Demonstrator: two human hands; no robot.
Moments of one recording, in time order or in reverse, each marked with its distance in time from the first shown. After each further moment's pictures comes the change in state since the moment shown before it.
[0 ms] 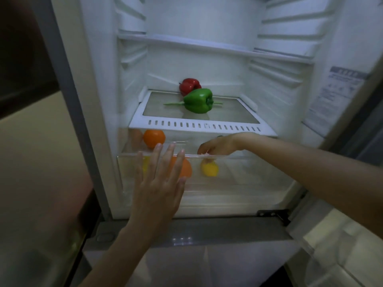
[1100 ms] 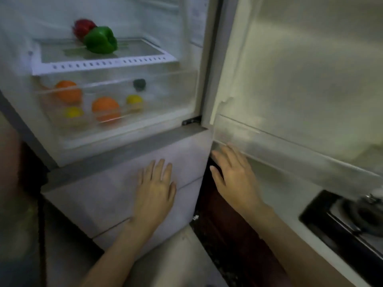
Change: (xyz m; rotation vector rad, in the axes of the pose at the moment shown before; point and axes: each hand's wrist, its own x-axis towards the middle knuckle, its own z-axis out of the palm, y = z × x) left_hand -0.178 0.100 -0.060 -0.431 -0.465 0.264; right_hand -0.270 -0.114 0.329 0.019 1.102 0.606
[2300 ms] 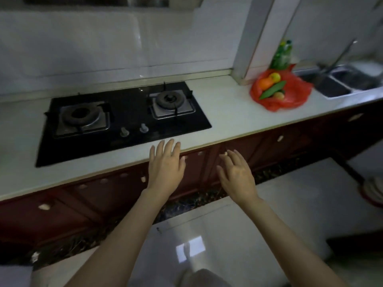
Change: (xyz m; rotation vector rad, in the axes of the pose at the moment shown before) left_hand -0.340 0.569 0.032 -0.405 -0.427 1.217; right_hand -0.643 0.099 -0.305 -0.414 0.094 1.478
